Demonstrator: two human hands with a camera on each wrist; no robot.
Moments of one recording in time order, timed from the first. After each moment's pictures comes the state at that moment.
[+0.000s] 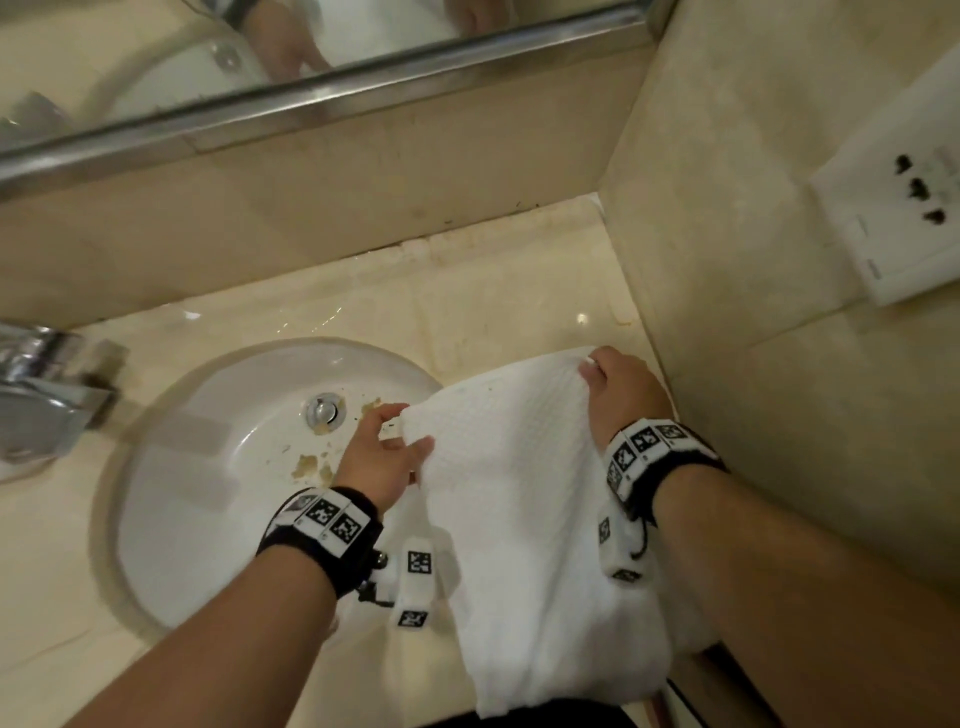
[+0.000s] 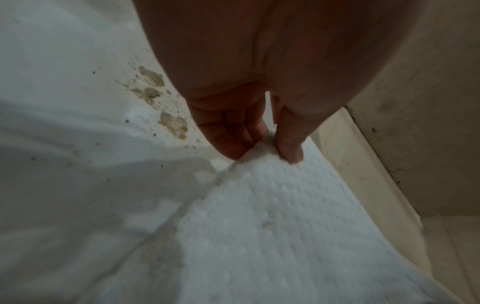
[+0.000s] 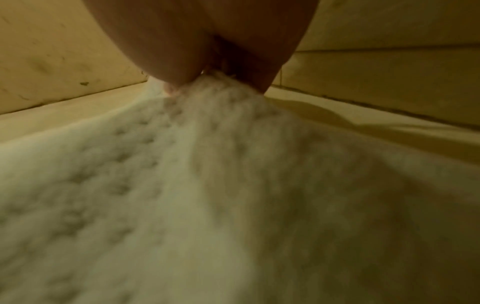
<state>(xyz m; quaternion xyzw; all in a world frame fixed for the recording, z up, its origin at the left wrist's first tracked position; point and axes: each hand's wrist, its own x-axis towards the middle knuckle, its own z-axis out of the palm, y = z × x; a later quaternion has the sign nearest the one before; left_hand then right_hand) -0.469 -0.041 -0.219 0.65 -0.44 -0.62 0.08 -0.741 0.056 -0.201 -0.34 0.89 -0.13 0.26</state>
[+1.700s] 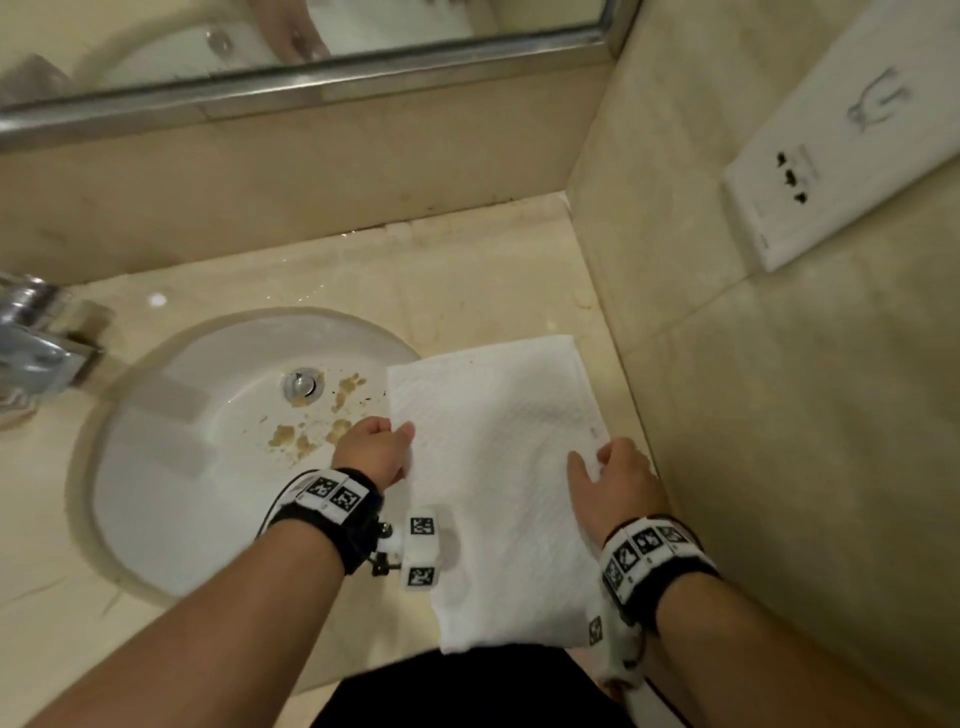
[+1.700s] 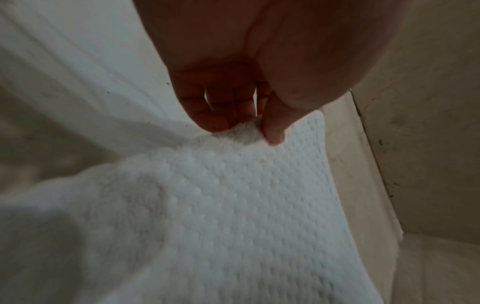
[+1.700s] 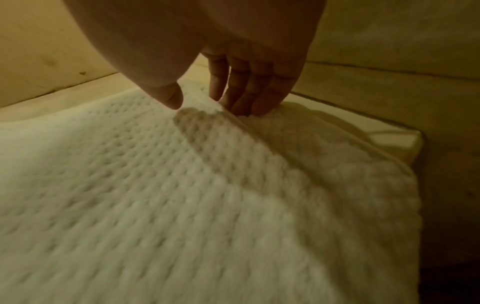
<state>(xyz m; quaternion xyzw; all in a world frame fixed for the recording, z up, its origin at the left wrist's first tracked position) -0.473 -0.002 -0.203 0.71 -0.40 -0.58 0.04 -0.684 0.182 -0.176 -0.21 0.93 -0.06 0.31</state>
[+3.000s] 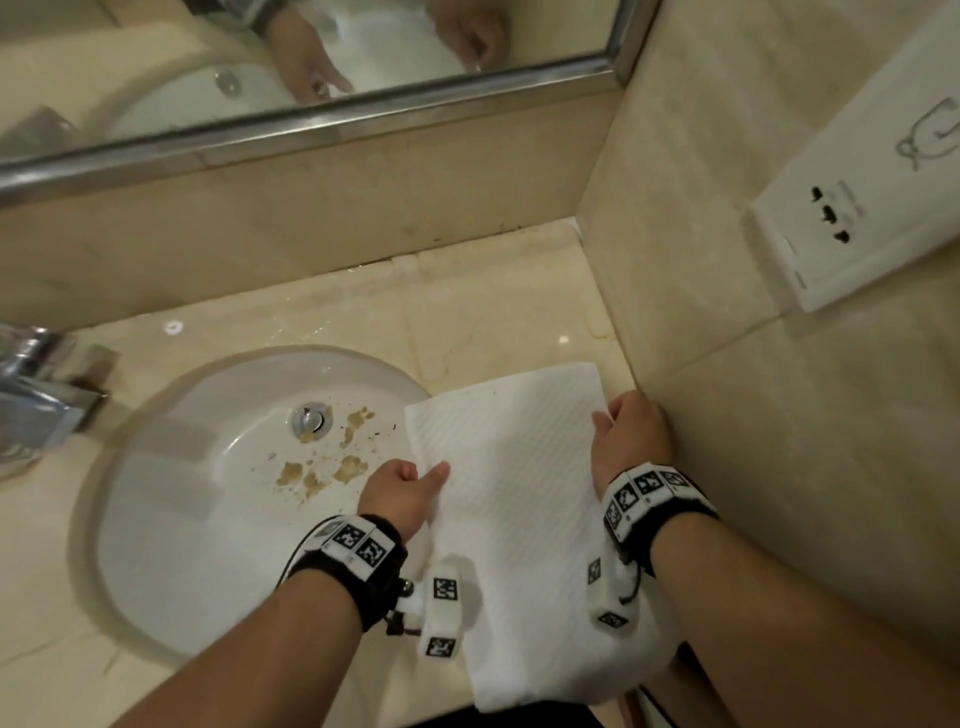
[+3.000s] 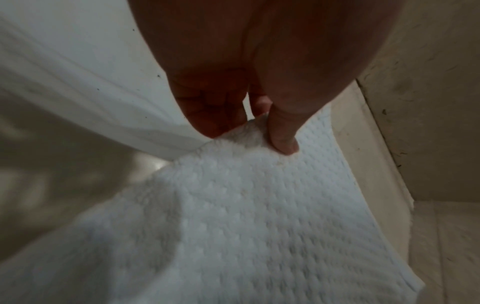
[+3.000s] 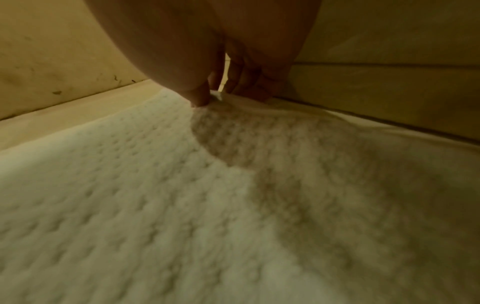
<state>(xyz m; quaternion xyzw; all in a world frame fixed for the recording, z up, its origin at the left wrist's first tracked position) -0.483 0.003 -0.225 0.70 -0.45 -0.56 0.00 -0.729 0.099 -0.192 -0.21 0.94 -0.14 0.22</state>
